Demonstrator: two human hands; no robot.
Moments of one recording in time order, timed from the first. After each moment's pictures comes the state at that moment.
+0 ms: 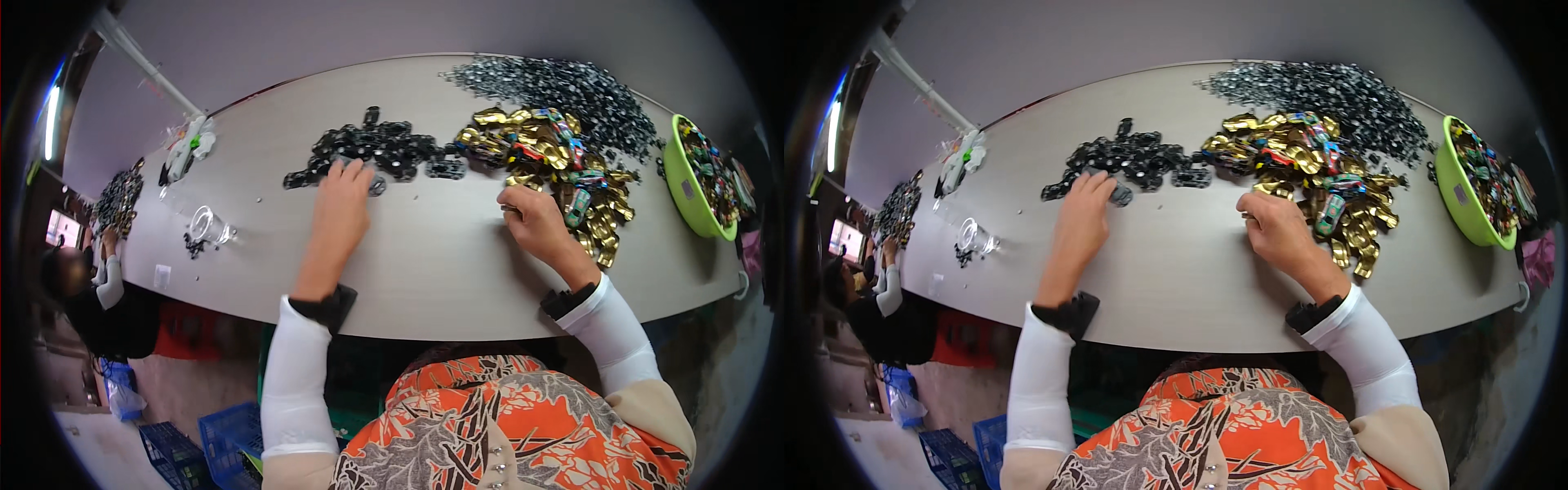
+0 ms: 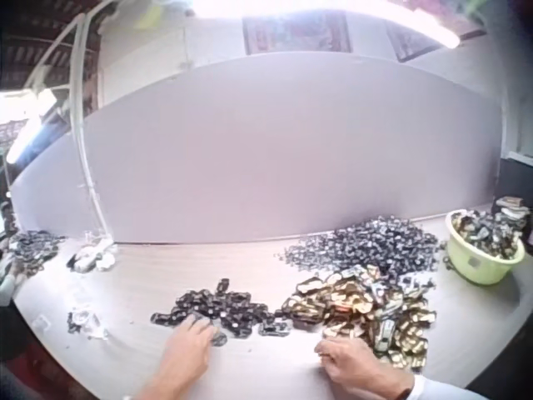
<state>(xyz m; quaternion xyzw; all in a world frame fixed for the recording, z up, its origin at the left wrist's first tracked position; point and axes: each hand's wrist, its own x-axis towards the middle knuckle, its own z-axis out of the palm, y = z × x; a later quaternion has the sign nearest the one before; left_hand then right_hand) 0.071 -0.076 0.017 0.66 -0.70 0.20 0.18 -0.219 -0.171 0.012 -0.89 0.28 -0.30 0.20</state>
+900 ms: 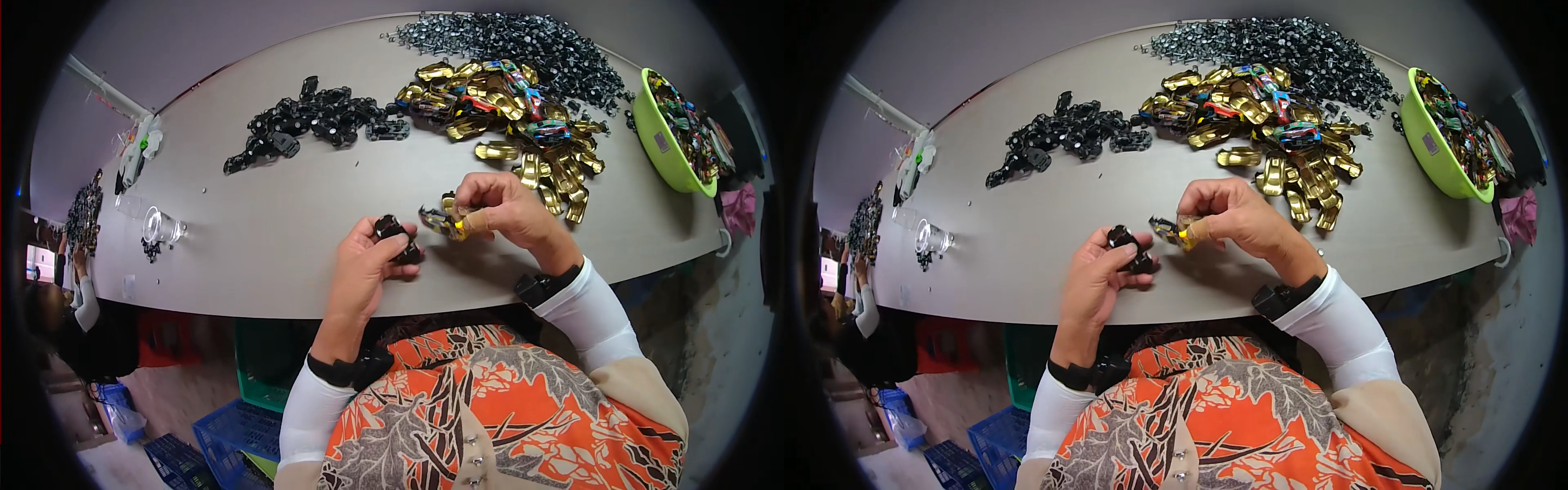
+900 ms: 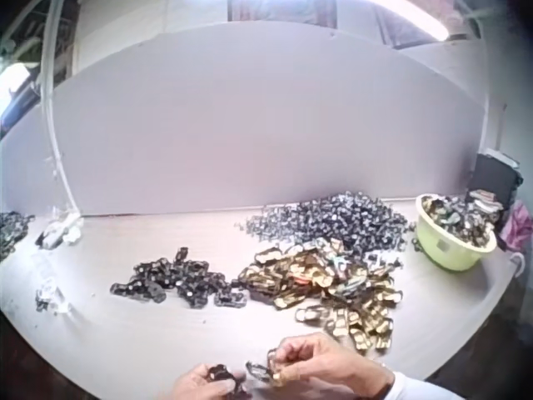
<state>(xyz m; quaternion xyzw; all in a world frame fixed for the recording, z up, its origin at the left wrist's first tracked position) -0.059 -0.015 0.004 0.48 -0.20 -0.63 0.58 -0.253 -0.142 0.024 -0.56 0.23 -0.20 0.77</state>
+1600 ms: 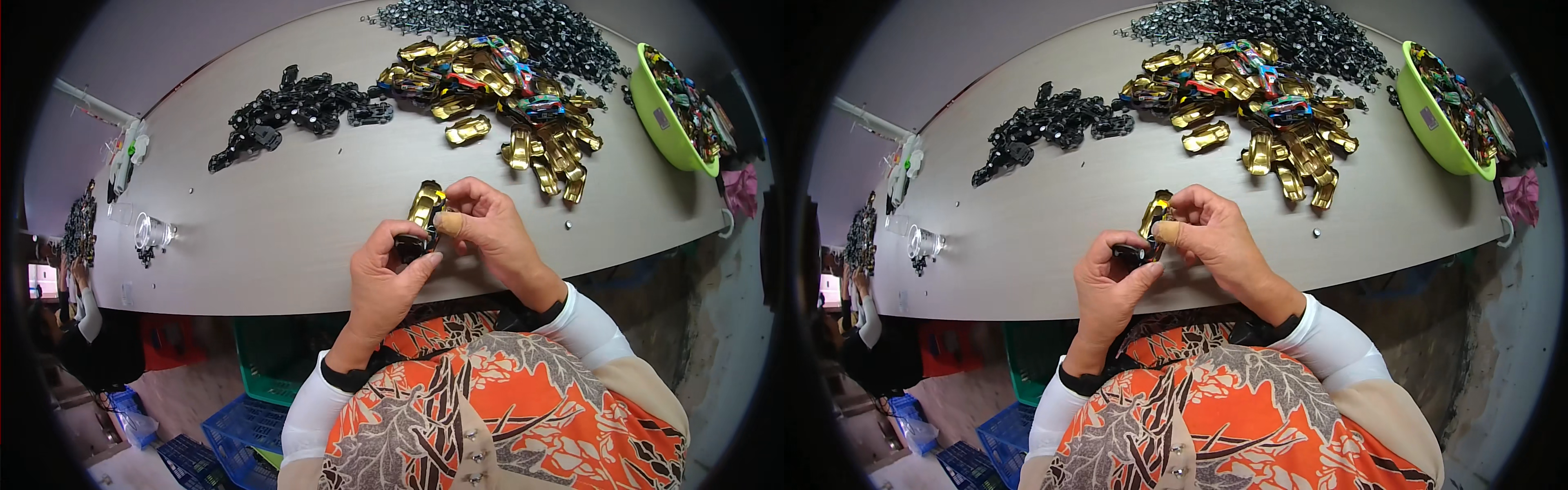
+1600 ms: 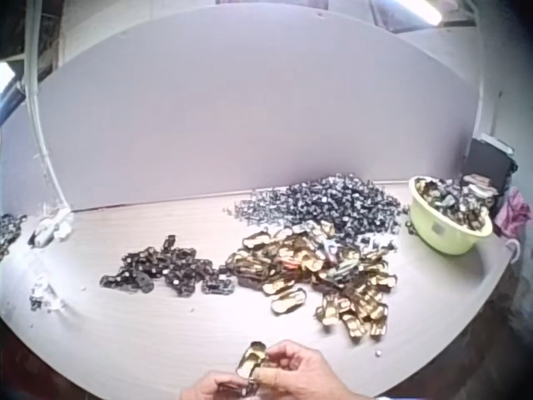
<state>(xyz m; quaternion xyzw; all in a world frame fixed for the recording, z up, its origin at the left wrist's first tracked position) -0.099 0.000 0.010 0.51 -0.44 -0.46 0.58 -0.239 -0.086 0.013 -0.45 0.36 -0.33 0.75</state>
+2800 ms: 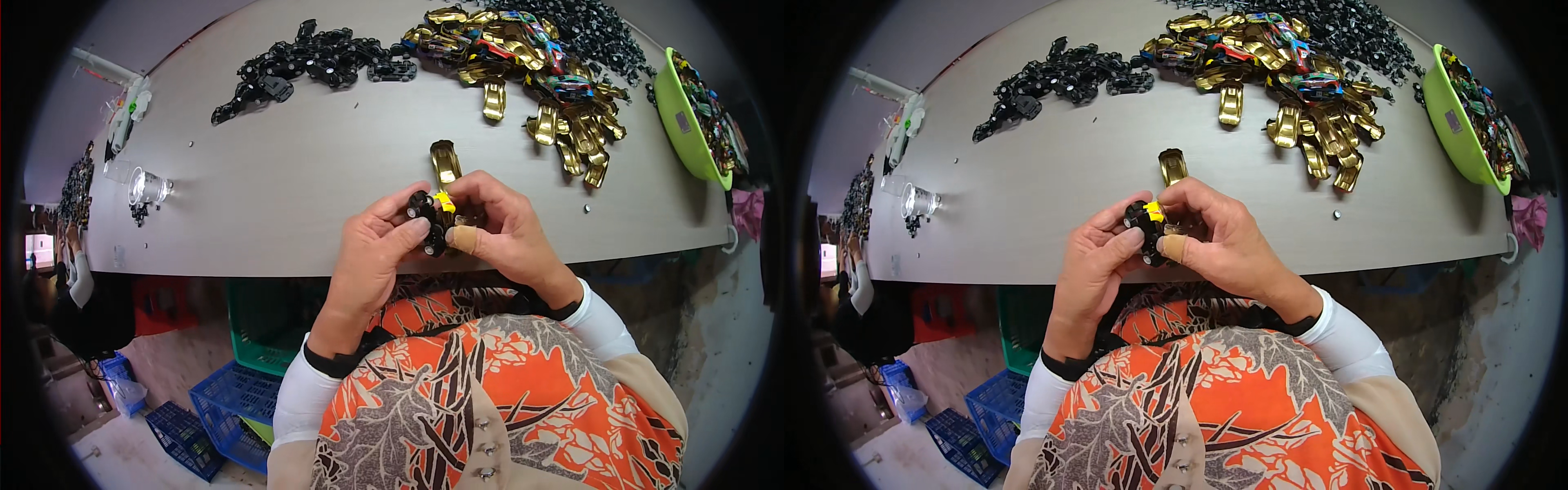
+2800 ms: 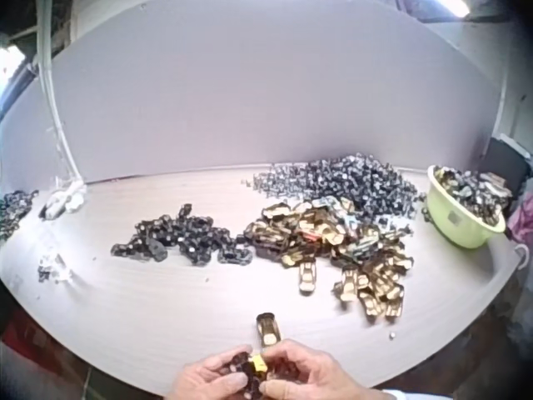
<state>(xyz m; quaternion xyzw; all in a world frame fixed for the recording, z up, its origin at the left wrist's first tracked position) -0.079 0.015 0.010 0.42 -0.21 -0.65 0.60 -0.242 -0.063 0.020 -0.60 0.25 -0.28 0.70</state>
